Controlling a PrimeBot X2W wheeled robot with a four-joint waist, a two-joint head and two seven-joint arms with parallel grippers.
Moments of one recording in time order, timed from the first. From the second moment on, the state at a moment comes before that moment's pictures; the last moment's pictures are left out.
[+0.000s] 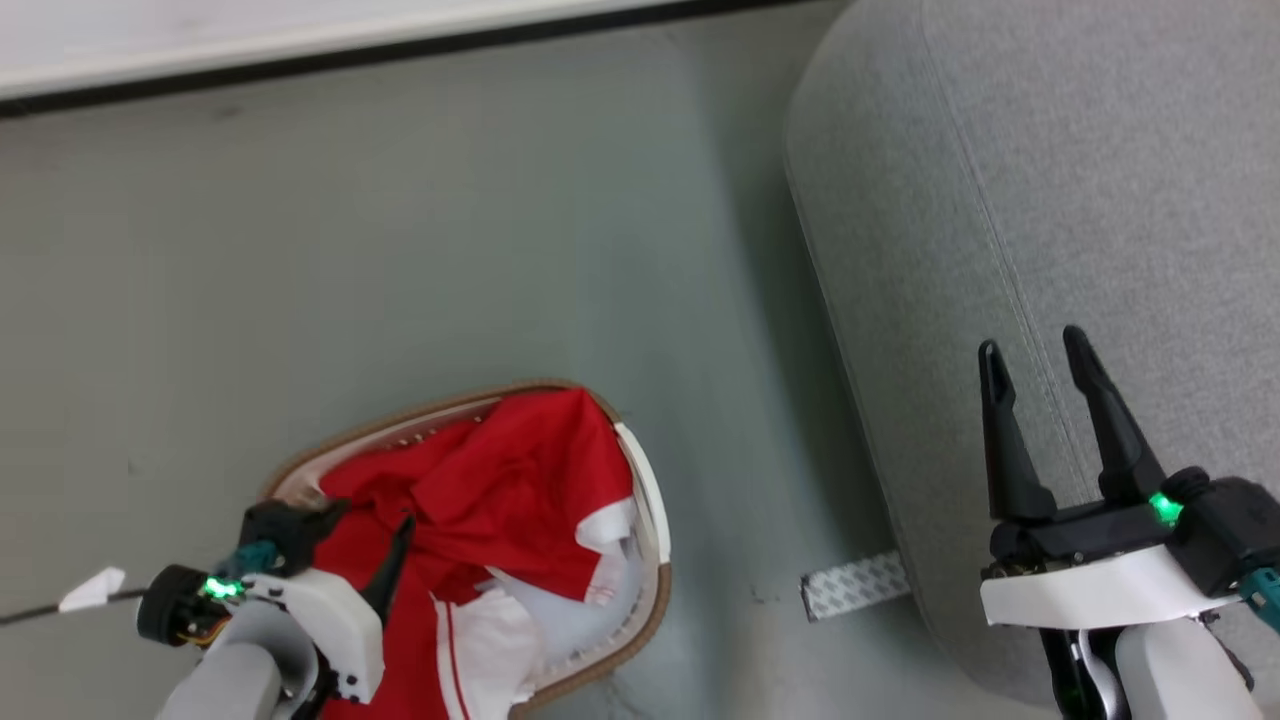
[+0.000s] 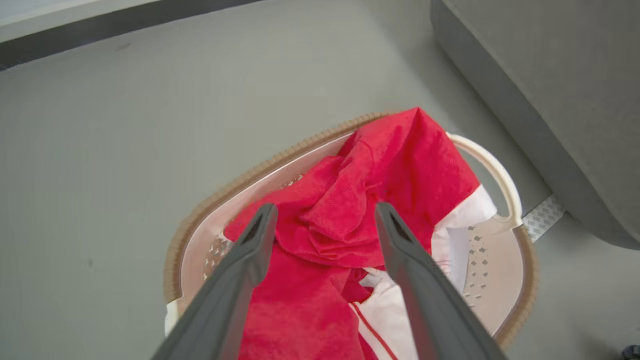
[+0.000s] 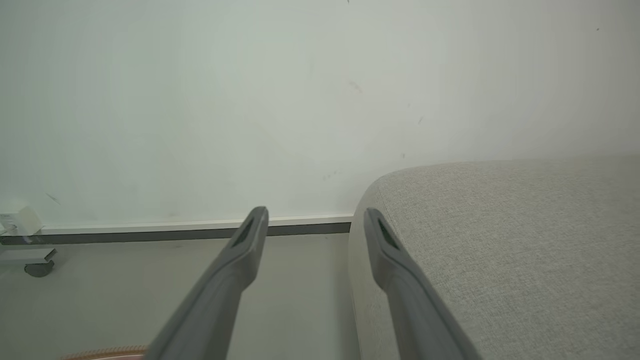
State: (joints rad) left arm -0.50 0.32 -0.42 0.84 -0.30 -0.13 -0.24; right arm -0.28 -0.05 0.13 0.10 0.28 0.13 -0.26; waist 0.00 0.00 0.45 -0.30
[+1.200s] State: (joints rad) left arm -0.81 0.50 -1.16 1.11 -0.53 -0.13 -0.04; right arm -0.35 -0.05 0.19 0.00 0.41 0.13 -0.26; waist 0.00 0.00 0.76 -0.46
